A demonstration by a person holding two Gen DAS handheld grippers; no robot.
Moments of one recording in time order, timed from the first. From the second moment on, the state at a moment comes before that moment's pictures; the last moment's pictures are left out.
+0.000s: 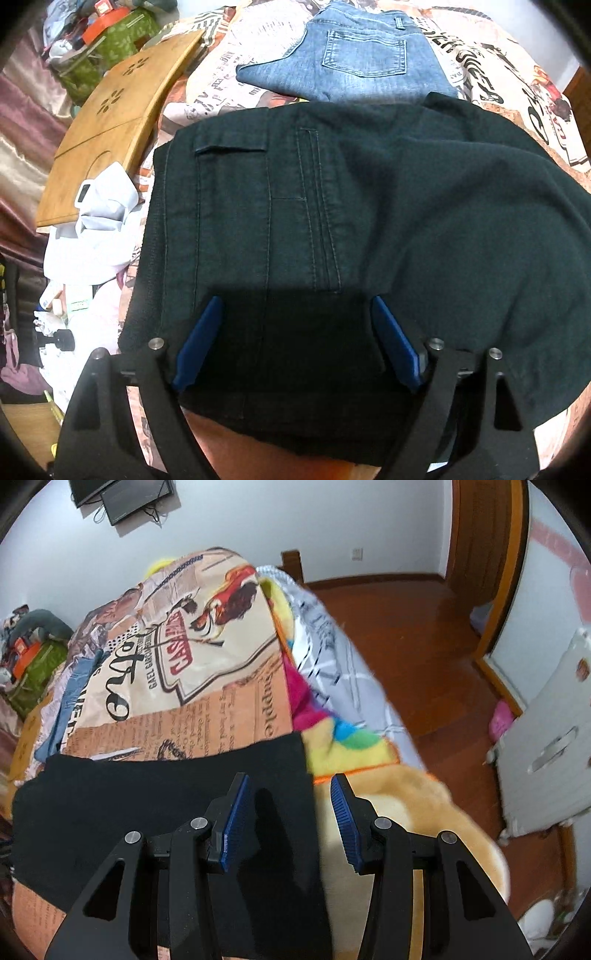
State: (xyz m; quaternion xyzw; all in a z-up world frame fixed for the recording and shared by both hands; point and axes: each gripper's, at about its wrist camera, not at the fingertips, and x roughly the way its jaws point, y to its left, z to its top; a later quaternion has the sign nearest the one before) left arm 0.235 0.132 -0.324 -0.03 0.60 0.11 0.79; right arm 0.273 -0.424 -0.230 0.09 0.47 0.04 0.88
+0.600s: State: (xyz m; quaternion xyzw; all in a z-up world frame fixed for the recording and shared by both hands) left arm 0.236 0.131 -0.325 -0.03 0.60 0.11 0.79; right arm 0.246 -0.405 -0.151 0.06 0.34 0.09 0.93
